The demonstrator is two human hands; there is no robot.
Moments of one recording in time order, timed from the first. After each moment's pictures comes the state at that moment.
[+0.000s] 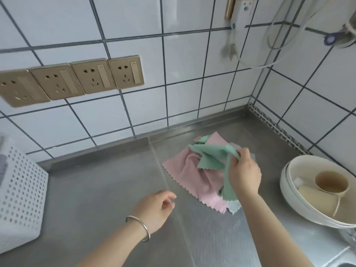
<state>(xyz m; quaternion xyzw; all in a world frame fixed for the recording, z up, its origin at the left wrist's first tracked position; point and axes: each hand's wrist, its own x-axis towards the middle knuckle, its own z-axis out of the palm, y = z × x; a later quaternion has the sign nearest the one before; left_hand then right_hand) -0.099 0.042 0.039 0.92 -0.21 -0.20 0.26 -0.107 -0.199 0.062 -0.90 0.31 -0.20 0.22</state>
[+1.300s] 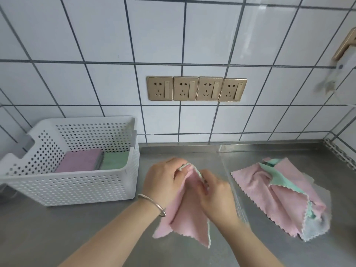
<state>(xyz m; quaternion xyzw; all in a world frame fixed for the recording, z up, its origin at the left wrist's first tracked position) -0.119 0.240 0.140 0.90 -0.16 0.20 0.35 -0.136 0.088 0.103 -0.91 -0.10 -0.21 0.34</state>
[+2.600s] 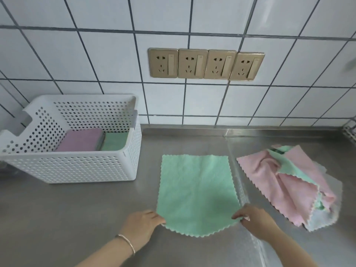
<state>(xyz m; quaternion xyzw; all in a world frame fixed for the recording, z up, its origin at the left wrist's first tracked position) -0.185 0.306 -0.032 0.96 -0.26 -0.06 0.11 -0.147 -0.049 -0.004 -0.95 -0.03 0.25 0.17</state>
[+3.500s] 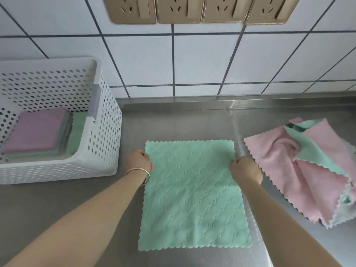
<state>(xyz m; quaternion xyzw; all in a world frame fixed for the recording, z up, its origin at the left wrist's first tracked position) -0.010 0.270 -0.077 0.86 0.35 -0.13 0.36 -0.016 -0.012 -0.071 -0.93 0.29 0.18 0.15</state>
